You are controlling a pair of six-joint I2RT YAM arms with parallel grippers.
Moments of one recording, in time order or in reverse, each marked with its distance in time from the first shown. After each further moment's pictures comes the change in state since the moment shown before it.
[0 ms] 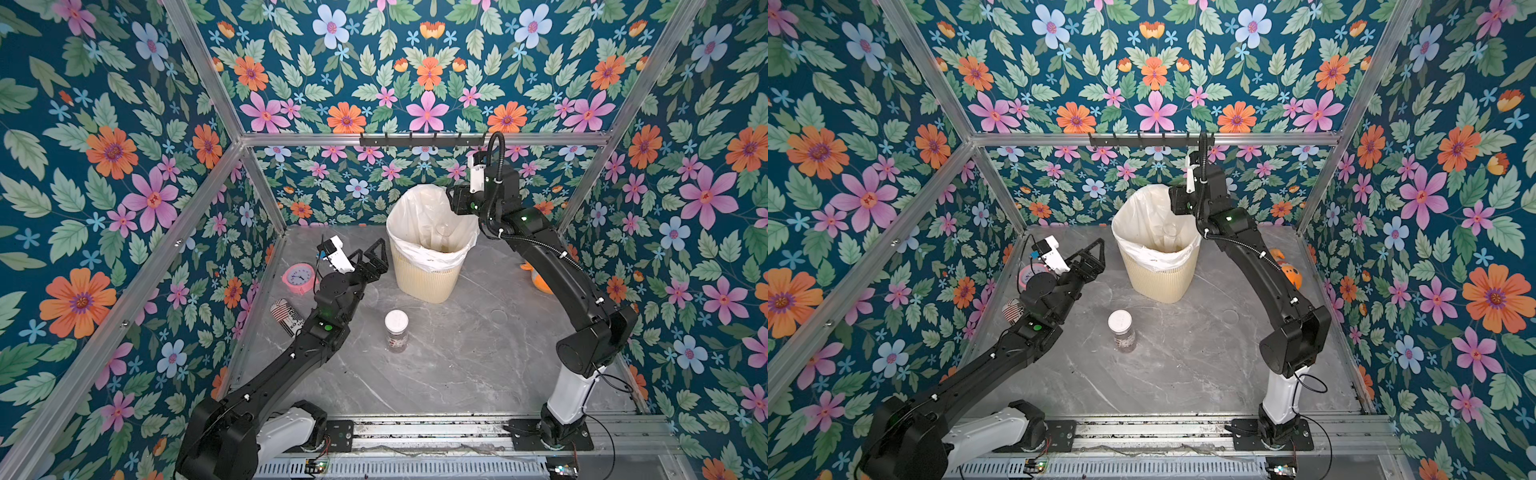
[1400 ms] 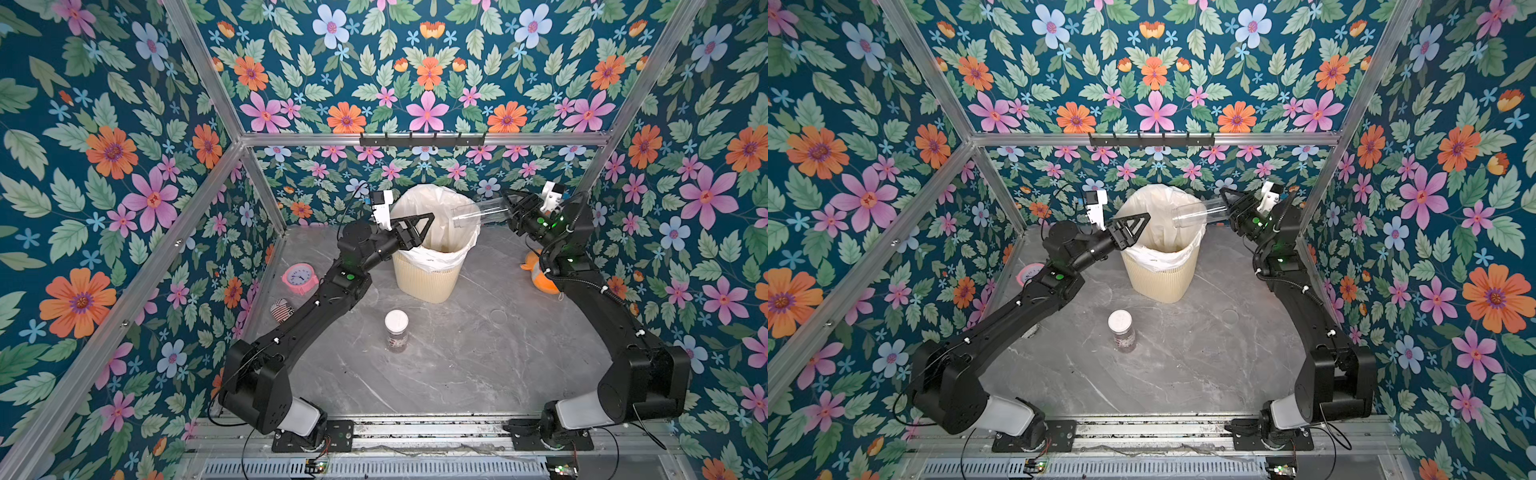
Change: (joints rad) left arm -0.038 0.379 0.557 -0.090 0.602 -0.021; right arm -0.362 -0.323 -0.728 0.856 -0.587 1.080
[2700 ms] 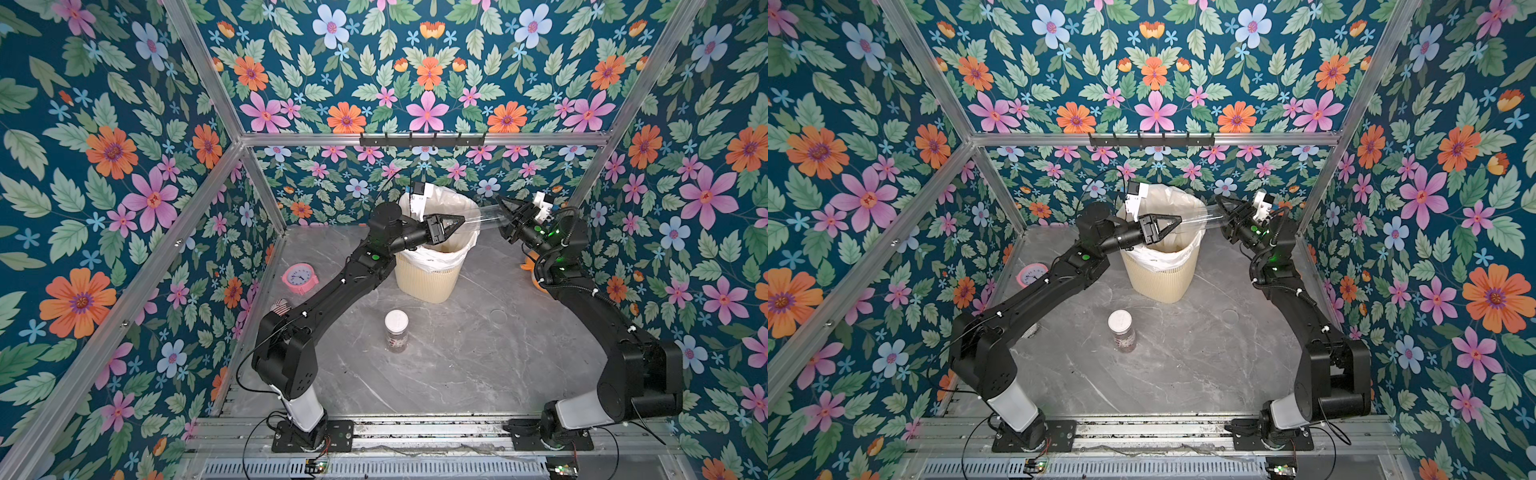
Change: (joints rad) left arm -0.076 0.201 0.259 -0.132 0.191 -0.022; right arm 0.005 0.004 -0.113 0.187 -0.075 0.175
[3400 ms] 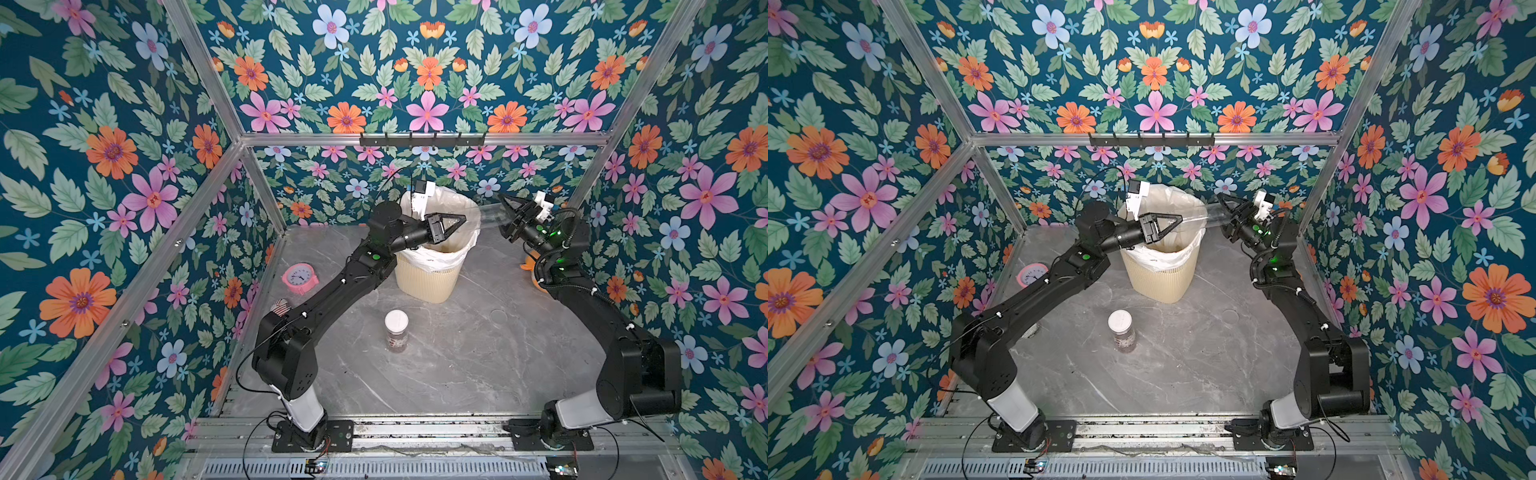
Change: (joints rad) left arm -0.011 0.000 0.009 0.037 0.028 -0.028; right arm -0.014 0.011 -0.013 0.066 -0.037 0.063
